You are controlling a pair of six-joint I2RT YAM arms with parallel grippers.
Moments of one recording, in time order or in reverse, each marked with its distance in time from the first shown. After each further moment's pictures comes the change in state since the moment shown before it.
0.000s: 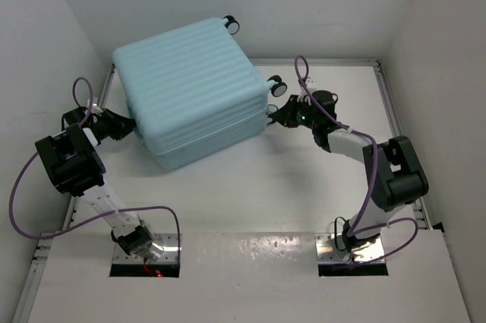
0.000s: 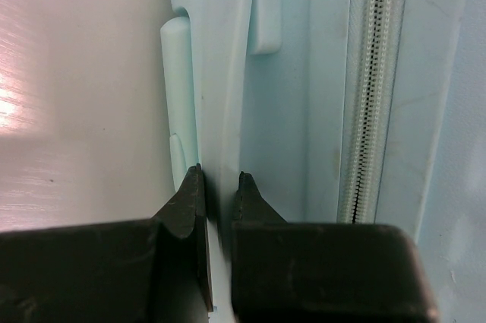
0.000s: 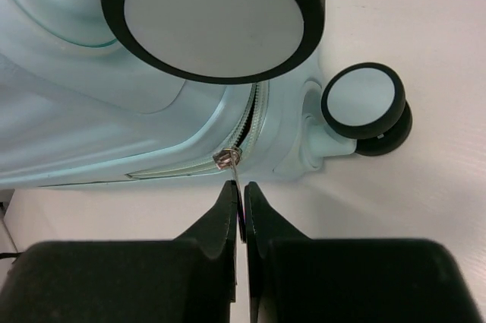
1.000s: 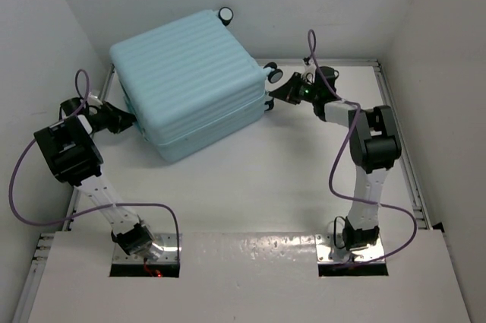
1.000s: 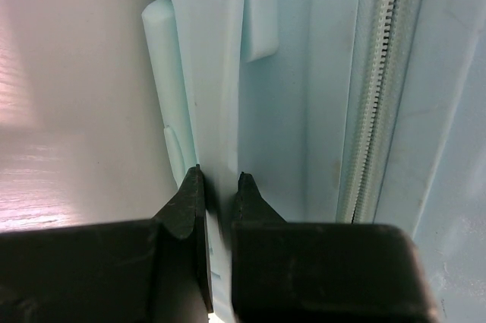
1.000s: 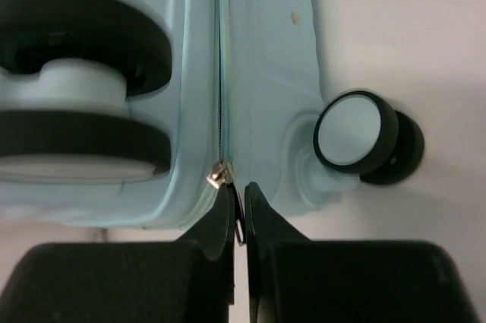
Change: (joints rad) left arm -0.007 0.144 0.246 -0.254 0.065 0.102; right arm -0.130 0.382 0.407 -0.009 -0.238 0.195
